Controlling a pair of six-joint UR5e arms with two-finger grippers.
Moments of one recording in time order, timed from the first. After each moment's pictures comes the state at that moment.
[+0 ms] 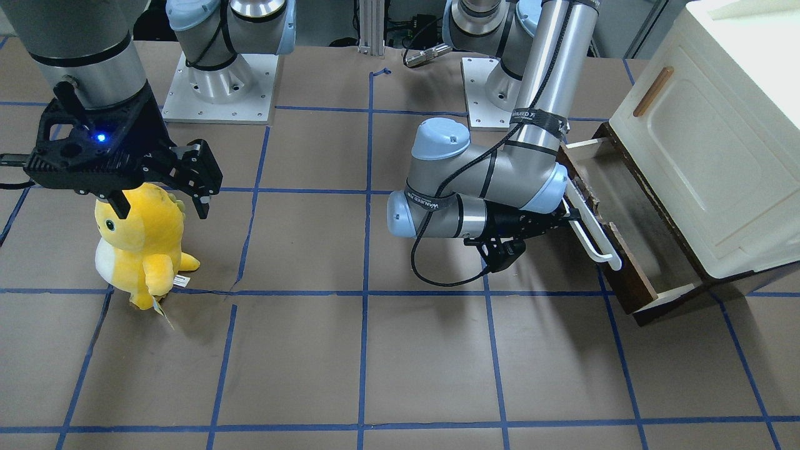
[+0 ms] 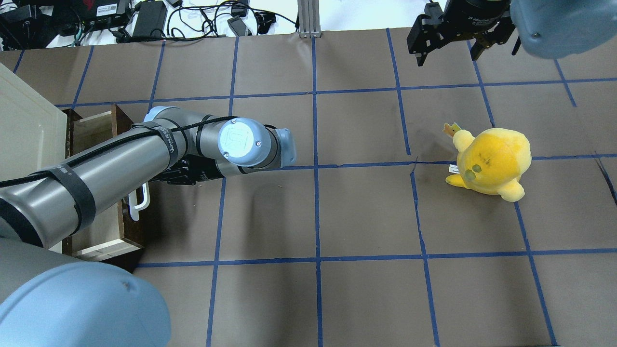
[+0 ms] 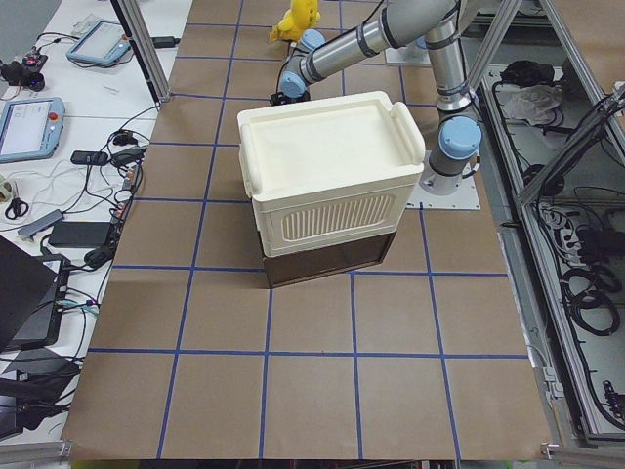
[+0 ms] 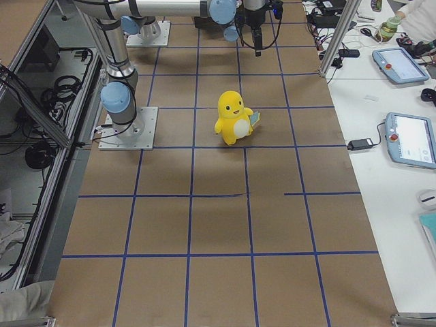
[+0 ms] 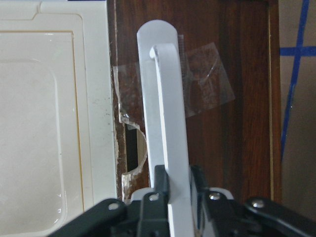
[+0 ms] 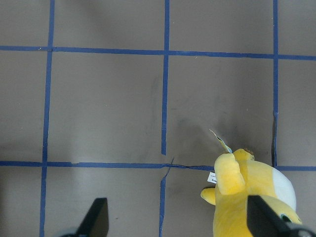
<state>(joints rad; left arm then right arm) -1.85 -2.09 -1.74 -2.07 2.76 -1.20 1.59 -1.46 1.47 -1.77 -1.60 -0.02</state>
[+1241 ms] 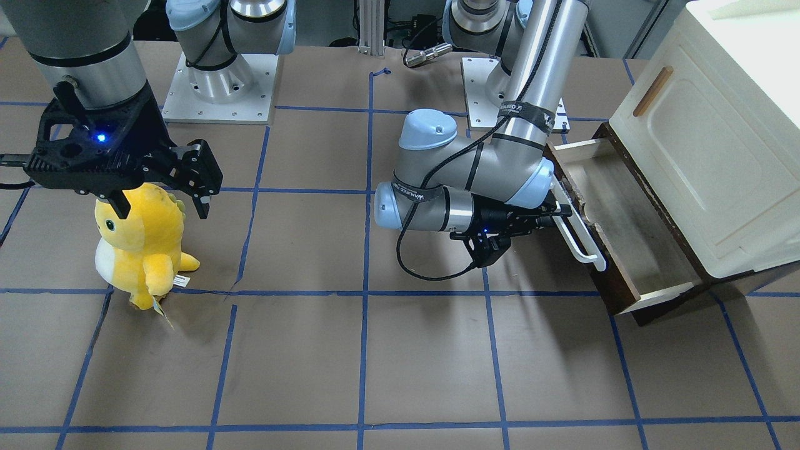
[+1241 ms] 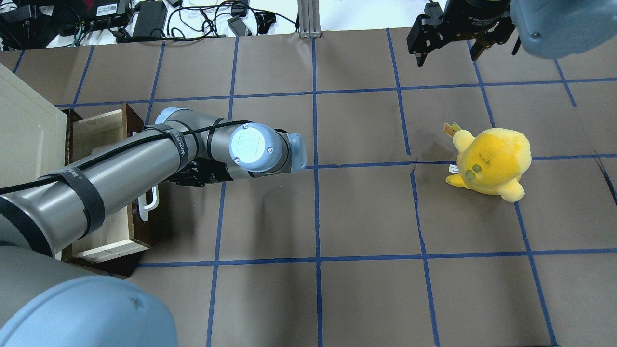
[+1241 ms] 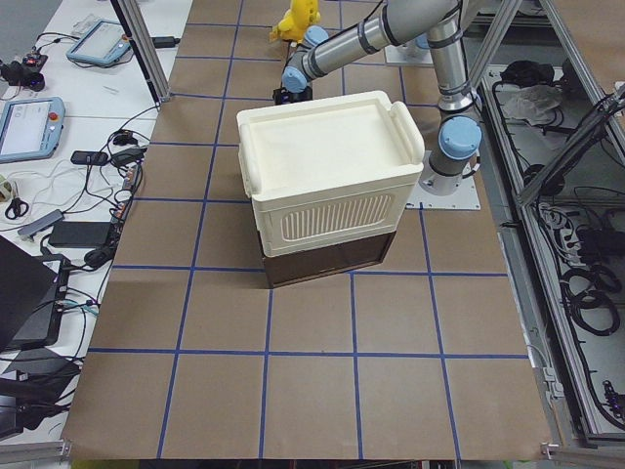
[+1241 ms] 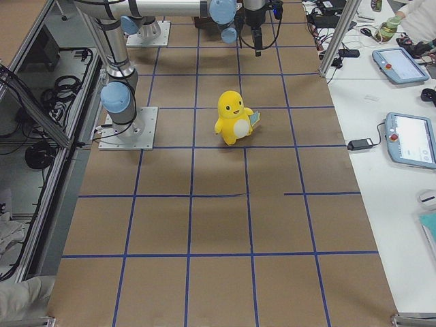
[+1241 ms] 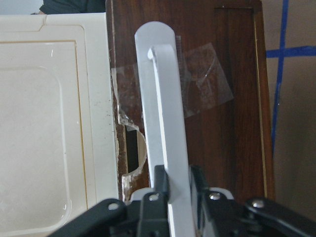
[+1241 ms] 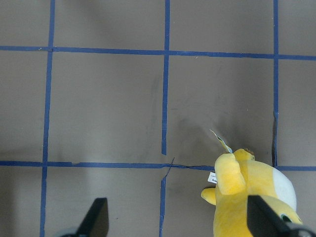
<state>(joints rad) -1.89 -2.07 -1.73 -2.06 2.74 -1.18 1.59 -1.46 1.47 -1.77 -1.60 -0.02</state>
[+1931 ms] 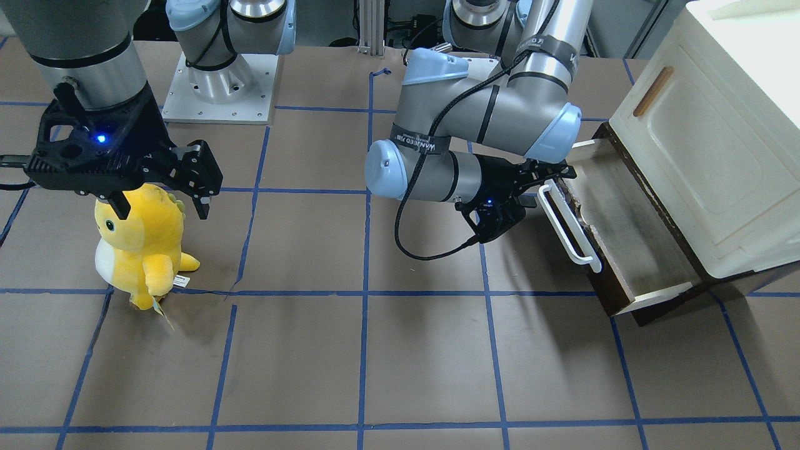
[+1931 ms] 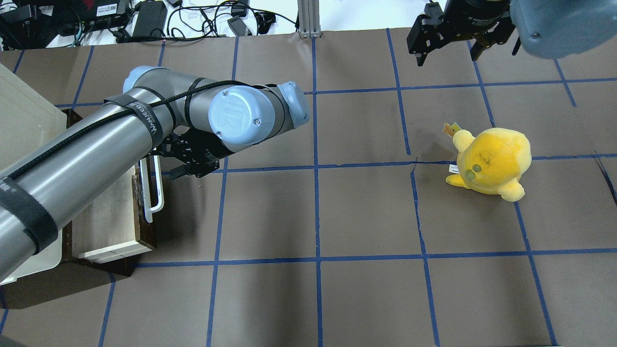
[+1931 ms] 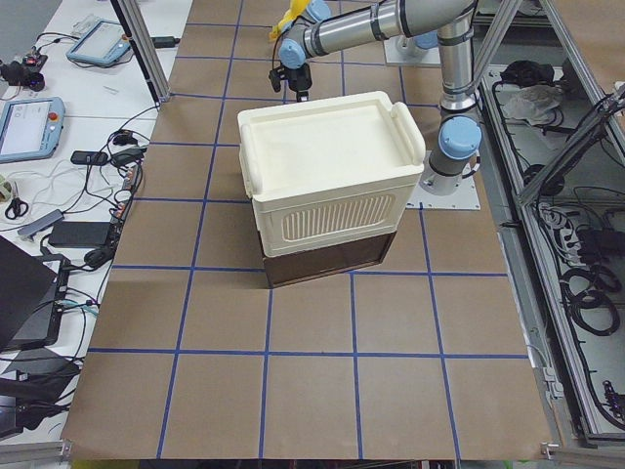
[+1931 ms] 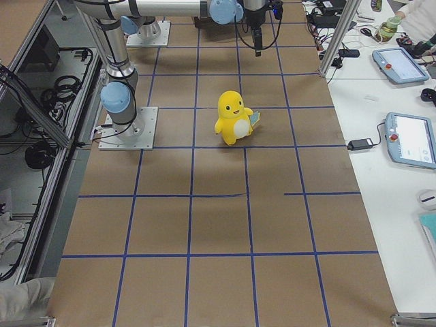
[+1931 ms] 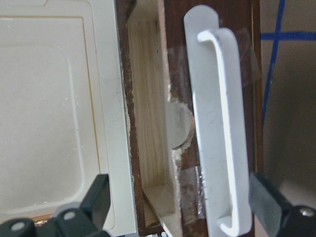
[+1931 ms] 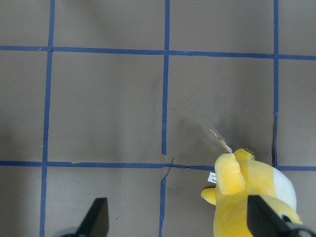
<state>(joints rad) -1.90 -1.92 -1.61 -2.04 2.49 -0.92 1.59 -1.46 1.47 -1.77 -1.60 -0.02</state>
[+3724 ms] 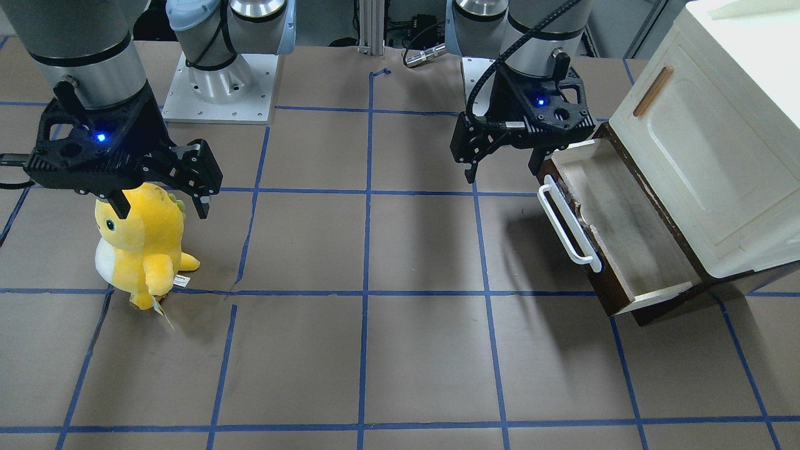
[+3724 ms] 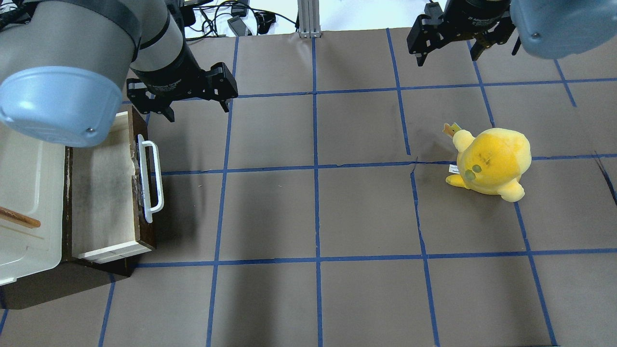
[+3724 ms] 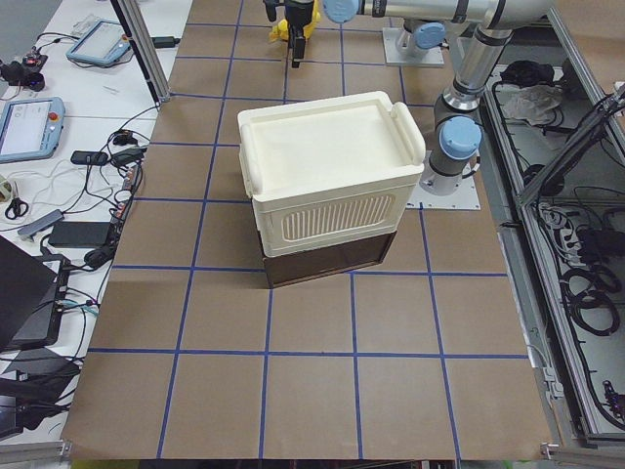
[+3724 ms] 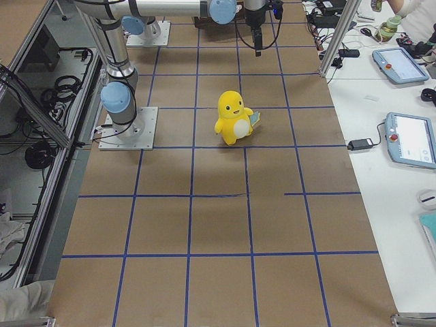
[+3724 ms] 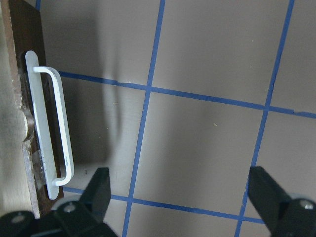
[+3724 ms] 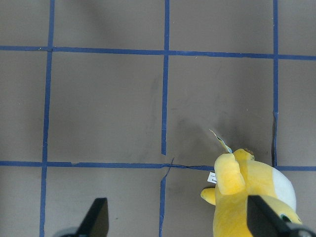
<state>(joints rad) -1.70 -1.58 -1.60 -1.38 1.62 -0.30 1.59 -1.46 1.47 -1.77 -1.60 -0.02</state>
